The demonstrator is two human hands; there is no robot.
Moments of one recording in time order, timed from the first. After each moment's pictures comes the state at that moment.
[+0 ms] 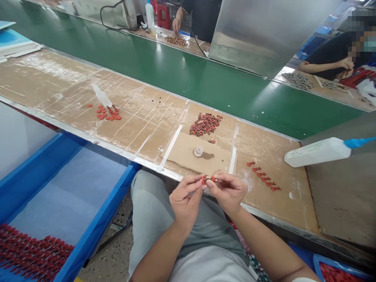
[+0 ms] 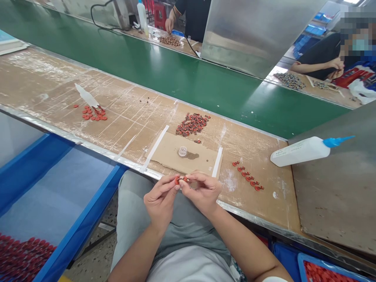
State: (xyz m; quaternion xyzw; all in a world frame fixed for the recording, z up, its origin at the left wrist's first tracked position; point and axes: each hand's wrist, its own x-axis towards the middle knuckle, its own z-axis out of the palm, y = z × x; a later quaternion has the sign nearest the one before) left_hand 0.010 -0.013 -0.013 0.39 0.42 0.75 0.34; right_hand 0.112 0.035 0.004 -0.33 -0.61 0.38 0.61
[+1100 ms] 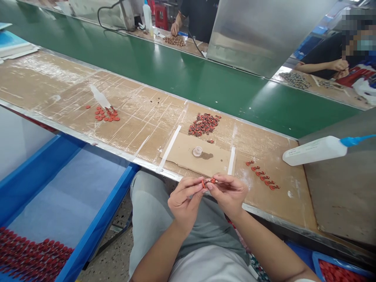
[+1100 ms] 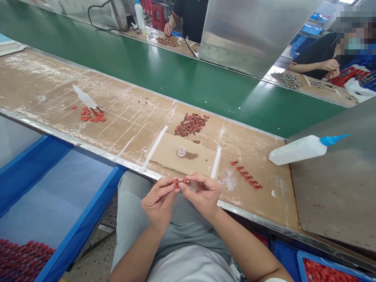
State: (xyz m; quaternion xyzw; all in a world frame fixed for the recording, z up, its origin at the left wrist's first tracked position) left_hand 0.005 -0.013 -0.019 0.45 0.41 0.75 0.27; right_hand 0.116 0.027 0.008 -0.35 -0.58 0.42 0.60
